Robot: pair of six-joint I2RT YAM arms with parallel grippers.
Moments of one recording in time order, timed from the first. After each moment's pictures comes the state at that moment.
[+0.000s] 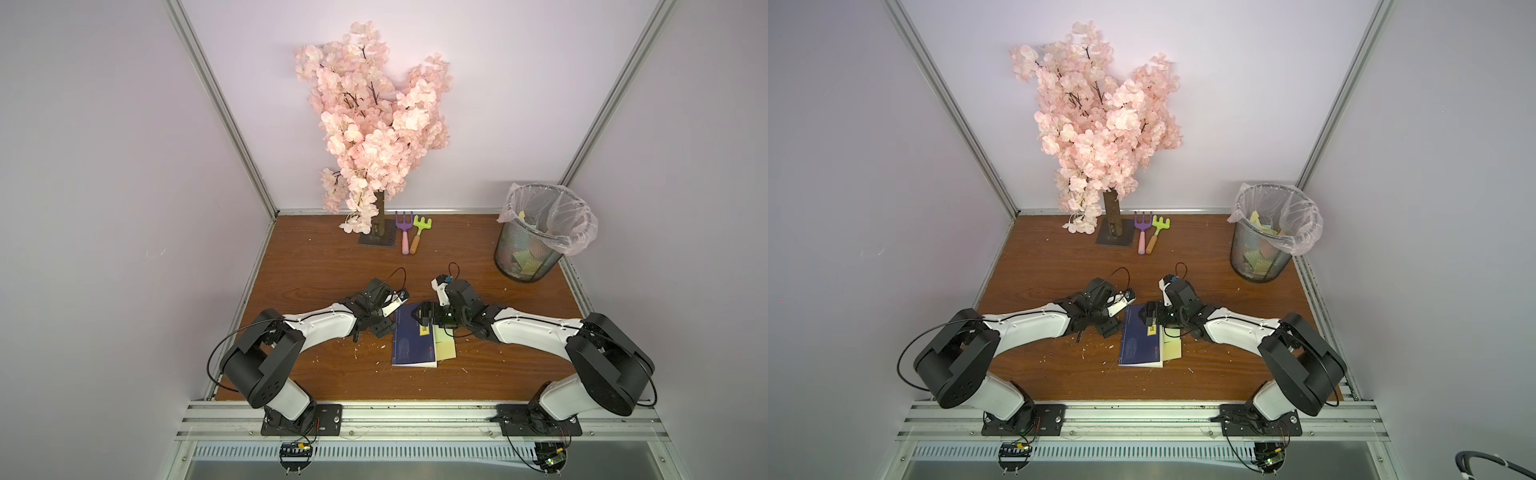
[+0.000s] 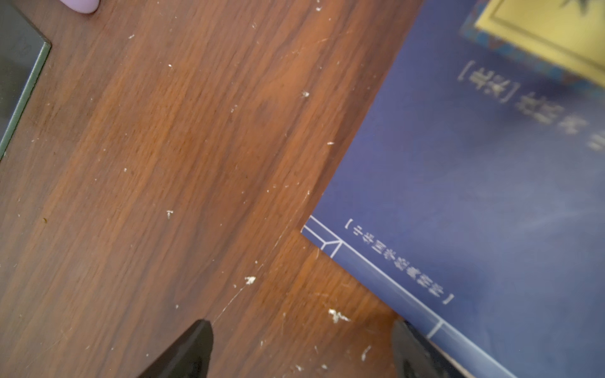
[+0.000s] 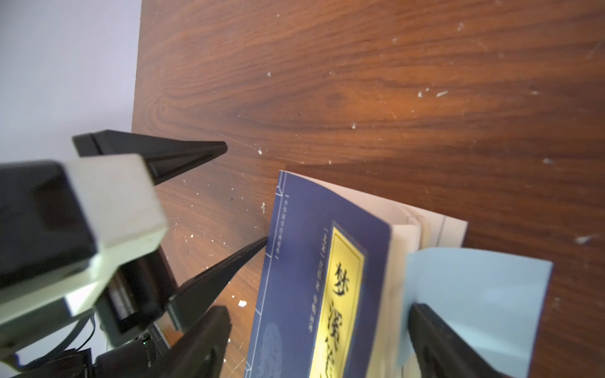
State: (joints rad) left arm -0.65 1.55 0.73 -0.17 -0.09 0.44; right arm 0.72 1.51 0.73 0.02 -0.22 0.76
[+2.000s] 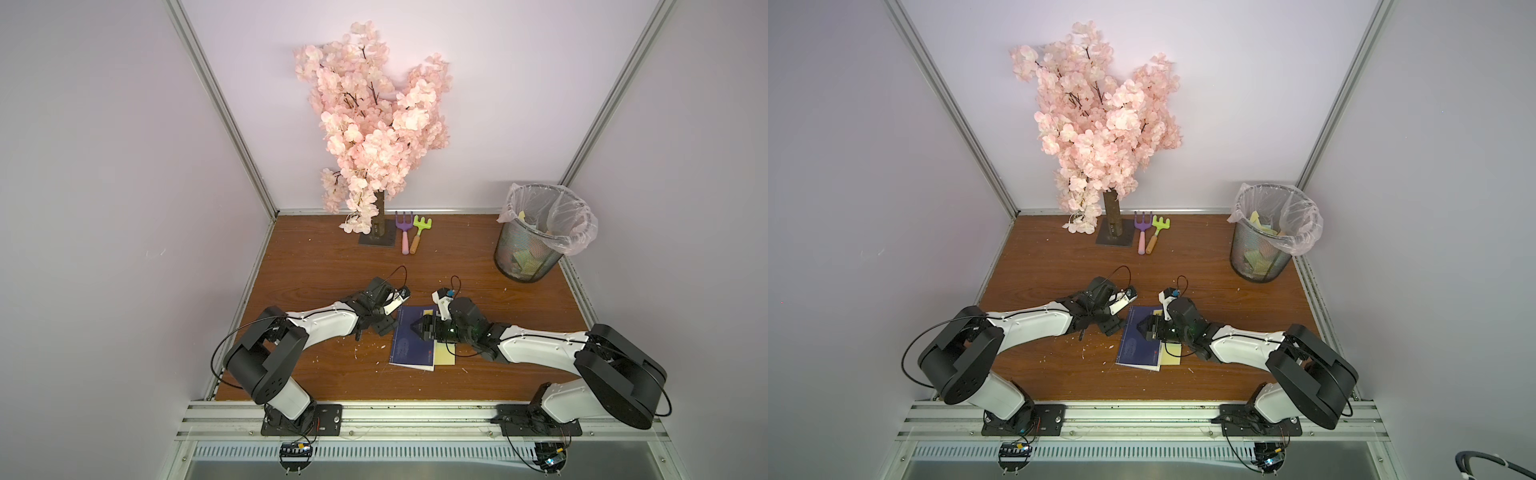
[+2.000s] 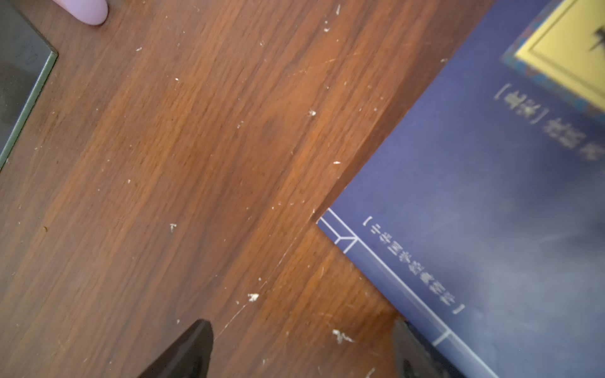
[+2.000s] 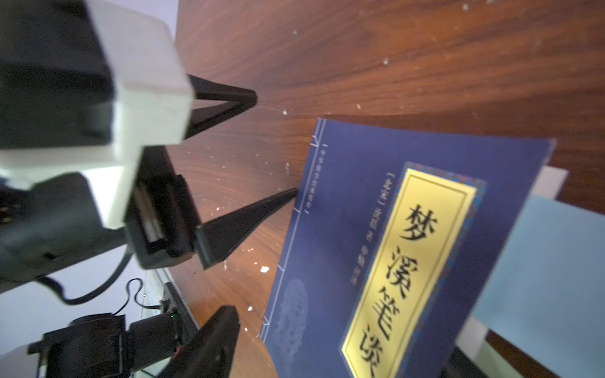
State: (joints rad) left arm -0.65 1.58 0.74 -0.15 -0.09 0.42; right arm 0.81 1.43 0.54 0.27 -0.23 0.89
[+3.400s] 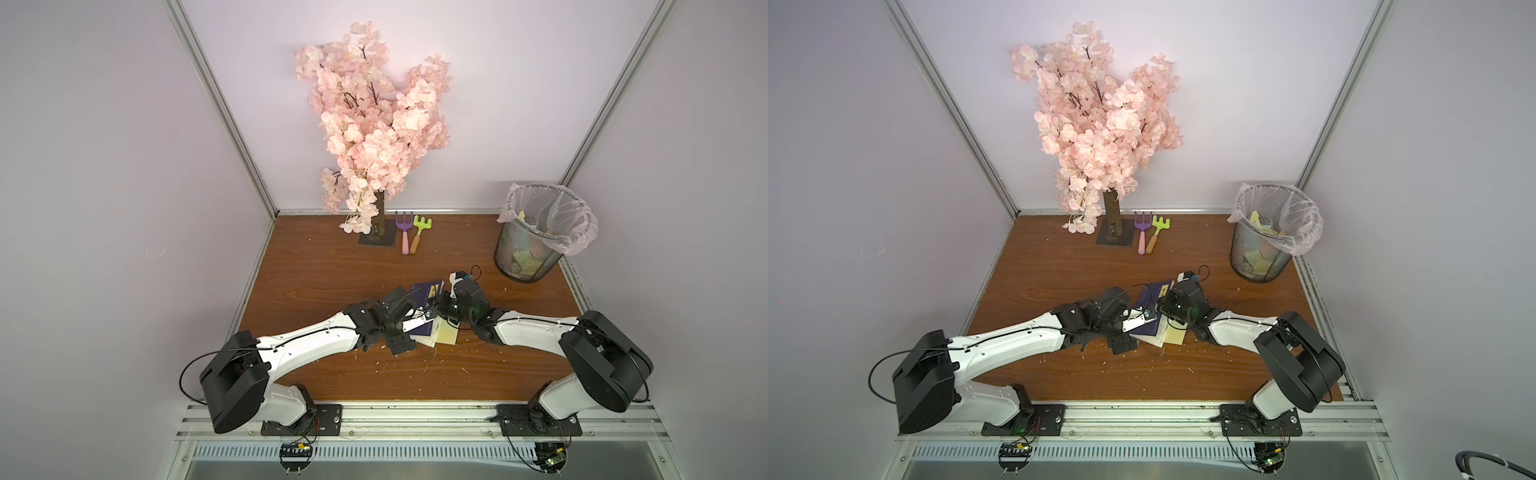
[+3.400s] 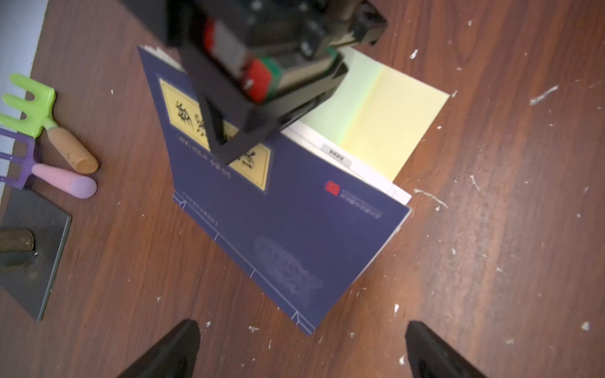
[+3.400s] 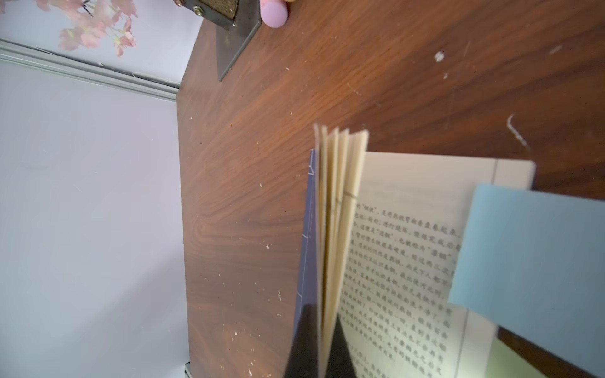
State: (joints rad) left arm -0.93 1.40 0.87 -0.42 -0.09 0.47; right arm 0.64 1.55 0.63 0.31 -0.11 1.13
